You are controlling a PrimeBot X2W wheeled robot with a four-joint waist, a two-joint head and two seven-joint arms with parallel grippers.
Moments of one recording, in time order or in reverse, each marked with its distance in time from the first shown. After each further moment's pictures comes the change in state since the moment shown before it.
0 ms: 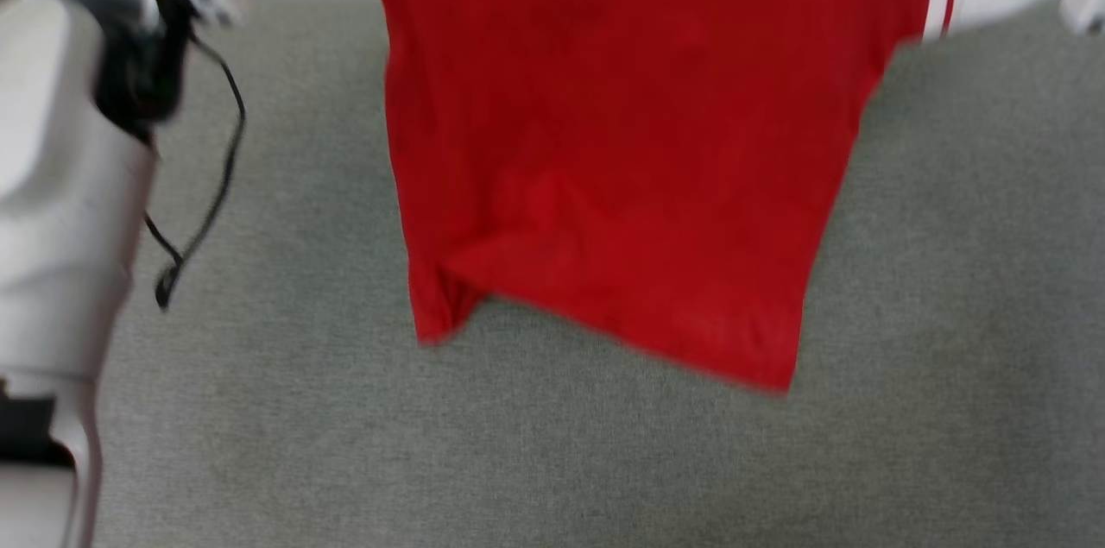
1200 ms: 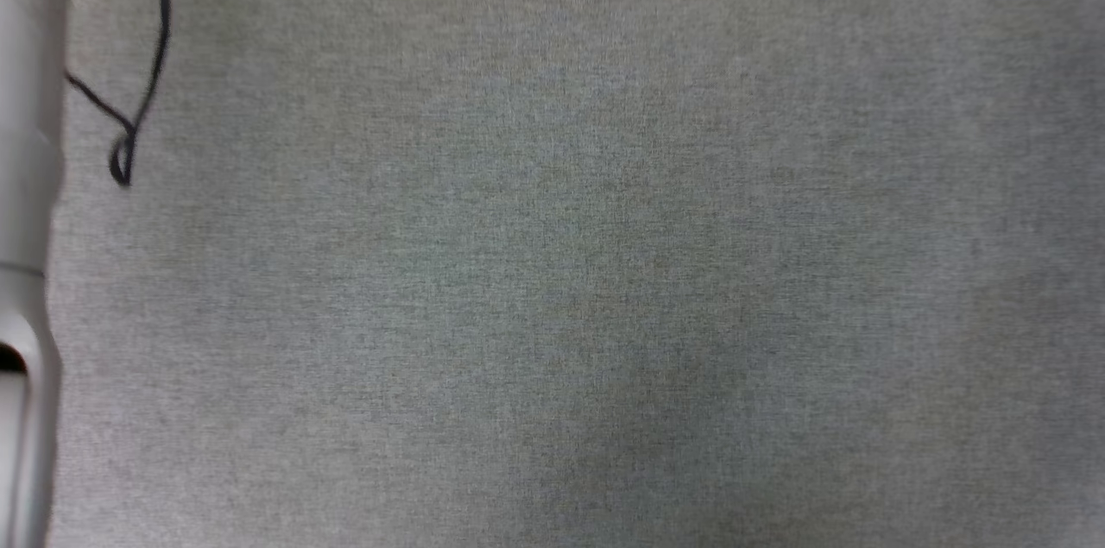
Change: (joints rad) left arm -0.325 -0.021 0.044 0.215 -0.021 -0.114 -0.215; right arm -0.429 0.025 0.156 0.141 0.013 0.000 -0.302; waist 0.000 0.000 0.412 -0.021
